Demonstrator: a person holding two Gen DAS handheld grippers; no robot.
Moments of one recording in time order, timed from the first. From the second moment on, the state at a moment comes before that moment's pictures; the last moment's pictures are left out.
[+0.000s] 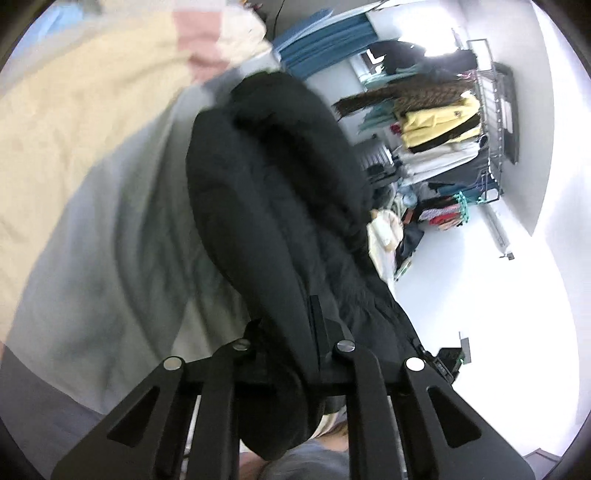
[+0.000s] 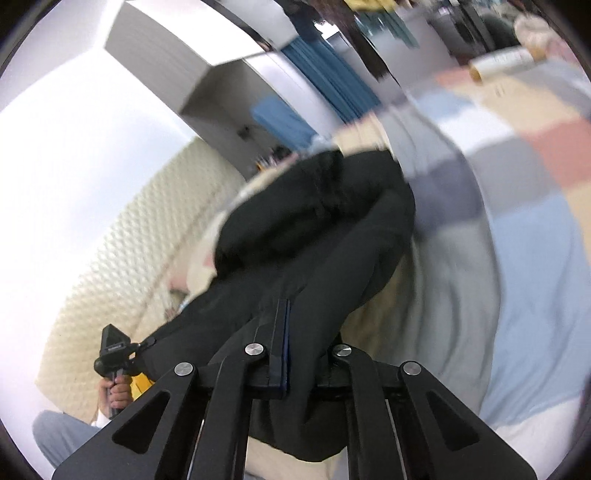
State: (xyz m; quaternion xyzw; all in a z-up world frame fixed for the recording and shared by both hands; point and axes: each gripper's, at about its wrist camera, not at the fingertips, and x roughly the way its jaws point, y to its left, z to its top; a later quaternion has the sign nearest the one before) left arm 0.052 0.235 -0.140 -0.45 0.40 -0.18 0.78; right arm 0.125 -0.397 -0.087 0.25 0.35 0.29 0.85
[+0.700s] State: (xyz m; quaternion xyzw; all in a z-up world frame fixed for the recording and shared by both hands) left arm 0.017 0.233 0.015 -0.35 0.39 -0.19 0.83; right arm 0.051 -0.419 0.050 0.25 0.30 0.33 0.86
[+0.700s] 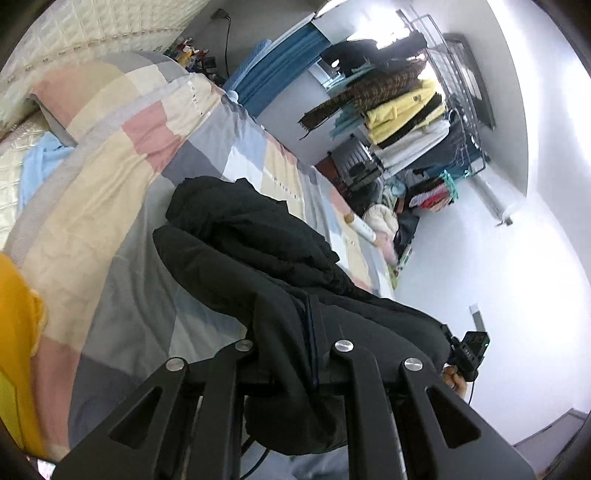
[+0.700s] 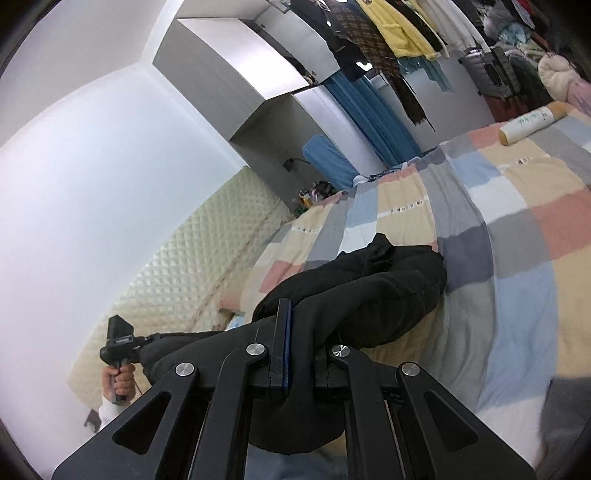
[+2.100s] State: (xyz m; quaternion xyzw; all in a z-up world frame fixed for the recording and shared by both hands) left arm 0.193 0.204 0.017 -0.24 0.52 0.02 0.82; right arm 0.257 -0.398 -0.003 0.24 0.42 0.13 0.86
